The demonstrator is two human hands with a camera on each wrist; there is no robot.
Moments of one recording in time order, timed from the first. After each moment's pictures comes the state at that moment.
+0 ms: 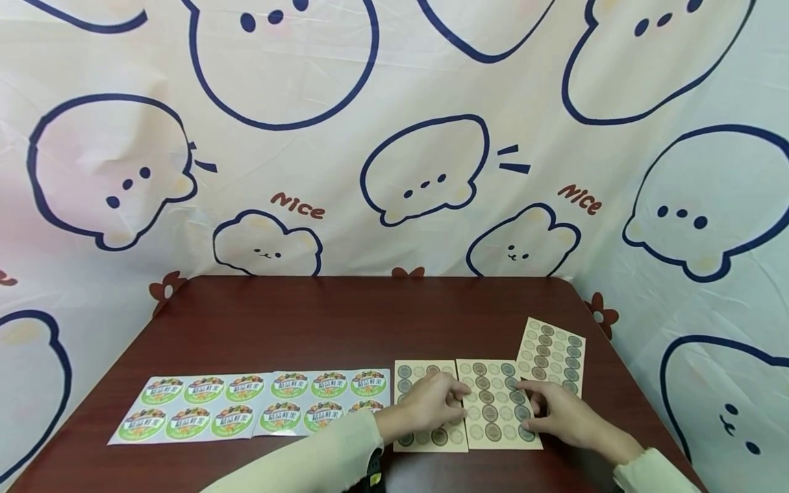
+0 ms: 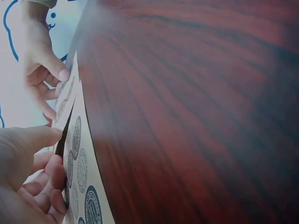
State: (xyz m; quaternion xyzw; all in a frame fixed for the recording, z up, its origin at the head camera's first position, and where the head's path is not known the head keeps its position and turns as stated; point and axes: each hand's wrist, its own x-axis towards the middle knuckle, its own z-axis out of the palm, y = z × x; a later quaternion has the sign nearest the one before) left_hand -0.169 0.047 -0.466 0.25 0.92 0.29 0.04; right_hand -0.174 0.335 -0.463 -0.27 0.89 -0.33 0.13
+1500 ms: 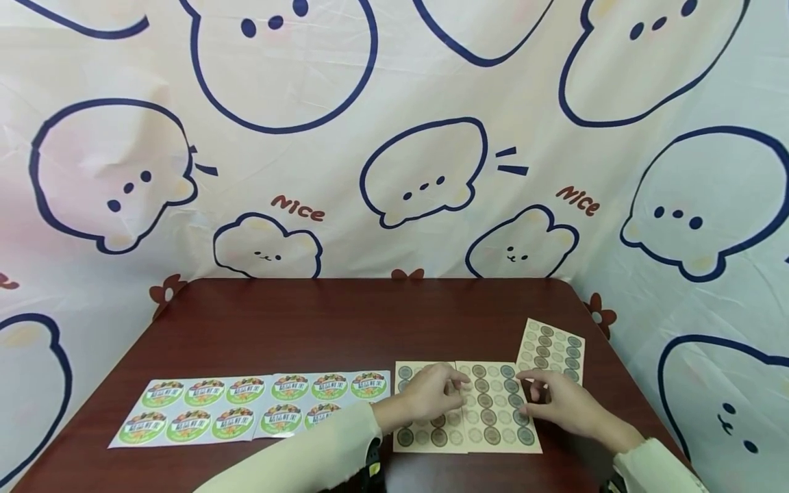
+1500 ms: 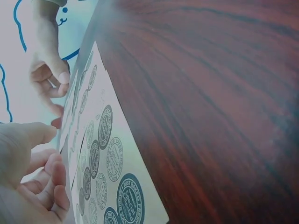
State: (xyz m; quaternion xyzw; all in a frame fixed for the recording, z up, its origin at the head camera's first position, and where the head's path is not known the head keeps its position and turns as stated) left_hand -0.175 0.043 -0.453 0.26 0.90 0.35 0.07; right_hand -0.181 0.334 -0.455 -0.23 0.92 -0.31 0.08
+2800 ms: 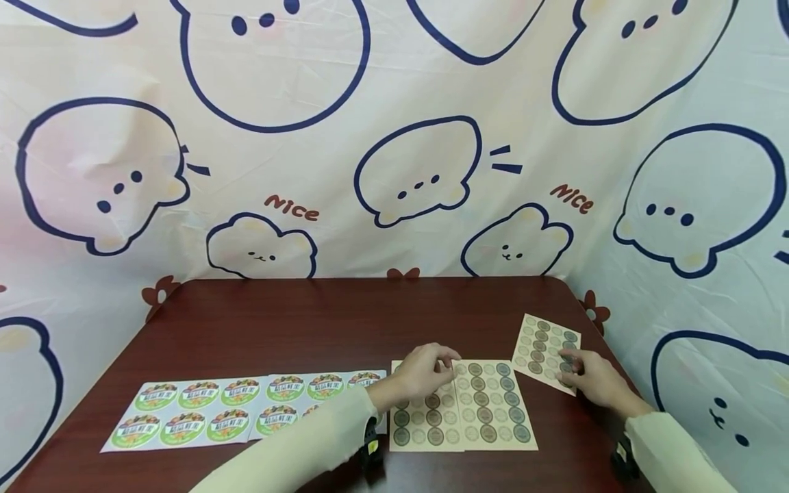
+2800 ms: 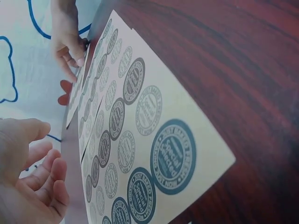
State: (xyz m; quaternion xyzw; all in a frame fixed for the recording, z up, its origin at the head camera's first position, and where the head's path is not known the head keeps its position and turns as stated) left_hand -0.200 0.035 -0.445 0.23 0.88 0.40 0.08; right_hand -0.221 0.404 -0.466 -0.06 0.97 -0.23 0.04
